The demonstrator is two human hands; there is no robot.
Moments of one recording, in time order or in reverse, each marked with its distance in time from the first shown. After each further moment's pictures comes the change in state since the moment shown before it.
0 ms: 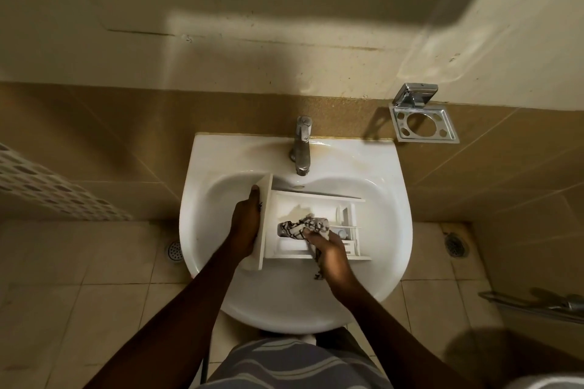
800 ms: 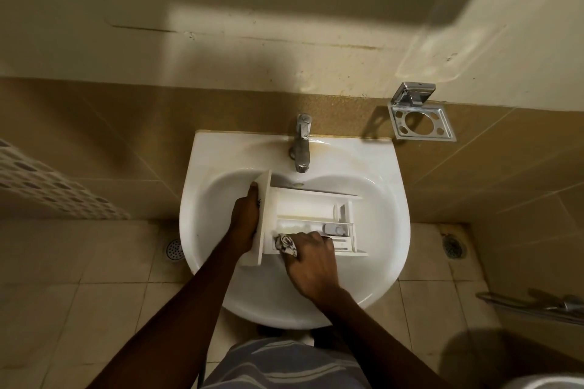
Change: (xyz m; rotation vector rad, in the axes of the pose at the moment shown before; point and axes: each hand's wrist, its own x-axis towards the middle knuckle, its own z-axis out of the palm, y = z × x) left_hand -0.002 0.003 0.001 -0.027 0.022 -0.017; right_hand -0.009 0.009 0.023 -0.831 -0.015 -0.349
